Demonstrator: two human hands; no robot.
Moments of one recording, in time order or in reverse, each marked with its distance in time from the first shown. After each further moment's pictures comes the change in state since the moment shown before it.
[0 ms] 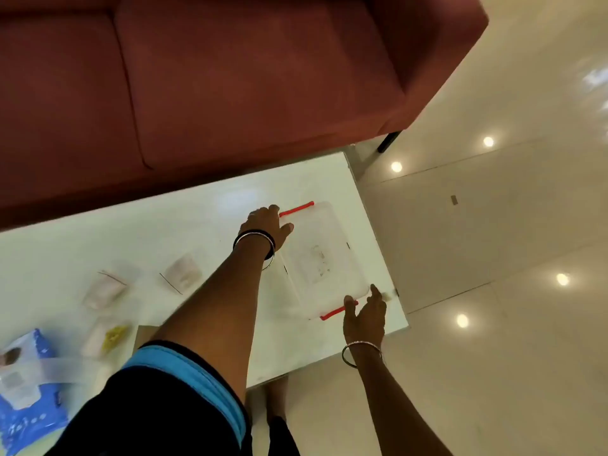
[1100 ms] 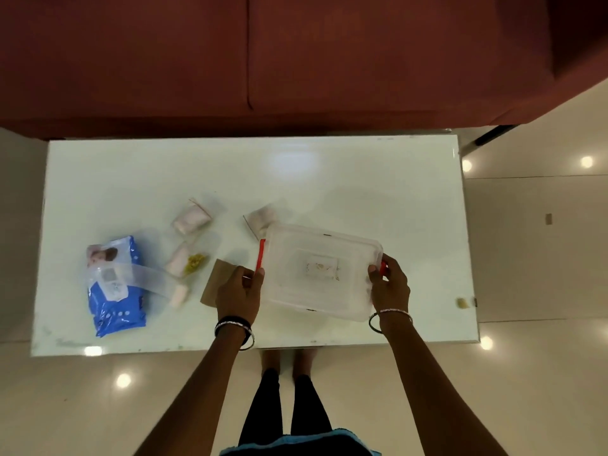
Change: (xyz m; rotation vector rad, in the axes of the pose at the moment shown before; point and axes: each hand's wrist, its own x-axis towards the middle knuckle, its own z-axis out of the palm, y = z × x) left_hand -0.174 -0.200 0.093 -0.640 0.462 -0.532; right_hand -0.013 -0.045 0.091 0.144 -0.223 -0.127
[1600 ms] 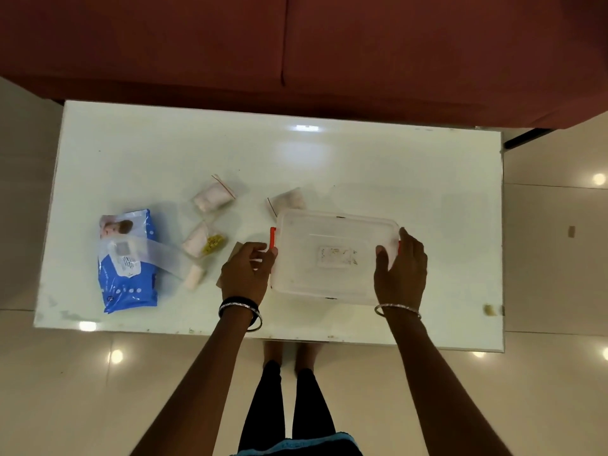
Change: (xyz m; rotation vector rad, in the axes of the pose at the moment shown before) left_hand 0.022 -0.019 -0.022 -0.115 0.040 0.041; right_hand -0.015 -0.025 0.043 -0.481 0.138 -0.406
